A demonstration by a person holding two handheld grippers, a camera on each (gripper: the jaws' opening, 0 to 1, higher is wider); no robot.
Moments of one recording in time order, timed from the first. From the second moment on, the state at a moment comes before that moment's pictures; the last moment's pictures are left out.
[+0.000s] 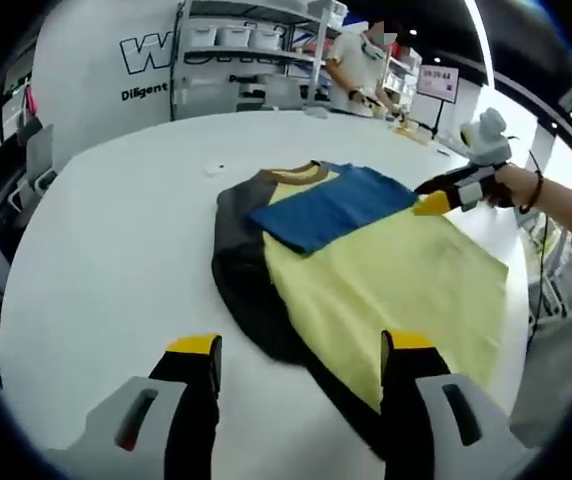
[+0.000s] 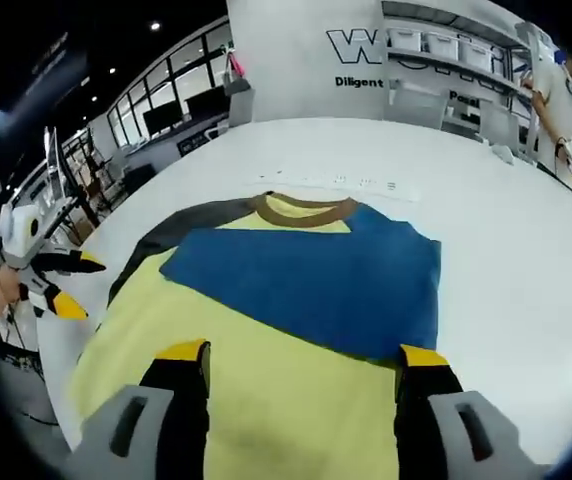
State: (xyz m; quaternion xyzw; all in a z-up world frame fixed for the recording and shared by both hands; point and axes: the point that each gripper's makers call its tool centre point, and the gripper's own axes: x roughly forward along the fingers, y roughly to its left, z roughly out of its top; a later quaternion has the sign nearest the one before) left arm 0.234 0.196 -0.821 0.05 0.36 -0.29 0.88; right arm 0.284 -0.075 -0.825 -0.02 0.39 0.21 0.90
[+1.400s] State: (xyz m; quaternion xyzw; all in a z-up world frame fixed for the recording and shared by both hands) left arm 0.143 0.193 -0.857 0.01 0.46 -0.28 0.84; right arm 0.164 -0.069 -0.846 -0.03 0.41 0.21 0.89
